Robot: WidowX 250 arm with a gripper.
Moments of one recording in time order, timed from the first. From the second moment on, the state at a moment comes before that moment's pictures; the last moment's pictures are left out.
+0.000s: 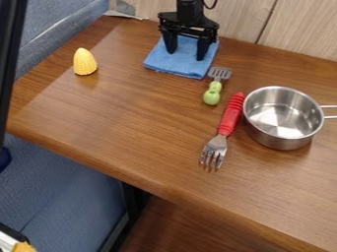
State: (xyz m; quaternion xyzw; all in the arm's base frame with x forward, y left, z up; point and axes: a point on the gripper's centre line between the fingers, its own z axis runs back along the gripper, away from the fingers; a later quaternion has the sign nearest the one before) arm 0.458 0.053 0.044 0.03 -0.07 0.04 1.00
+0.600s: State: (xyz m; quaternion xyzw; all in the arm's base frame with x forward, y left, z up) arm 0.407 0.057 0.046 0.04 -0.06 0.07 1.00
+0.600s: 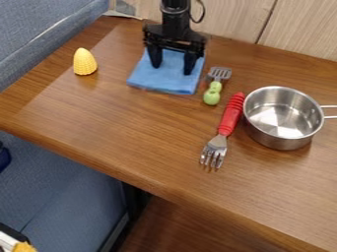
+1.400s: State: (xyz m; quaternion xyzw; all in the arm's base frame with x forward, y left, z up) arm 0.325 0.023 0.052 0.06 -0.03 0.05 1.00
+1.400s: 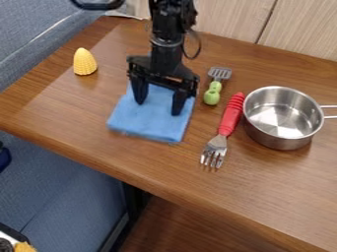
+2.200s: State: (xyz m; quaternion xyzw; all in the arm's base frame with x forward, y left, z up) arm 0.302 0.003 0.054 0.07 -0.02 0.04 1.00
